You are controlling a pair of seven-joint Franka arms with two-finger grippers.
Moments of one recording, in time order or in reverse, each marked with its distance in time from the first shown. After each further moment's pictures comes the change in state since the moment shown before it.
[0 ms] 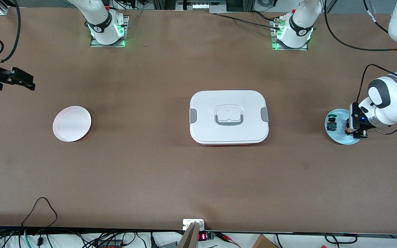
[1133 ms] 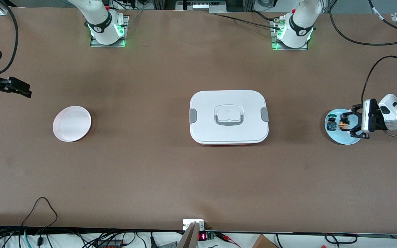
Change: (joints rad) left arm 0.006 -0.060 -0.099 0.321 -0.392 -0.744 0.031; right arm -0.019 0.034 0.000 0.000 -0.011 0.046 0.000
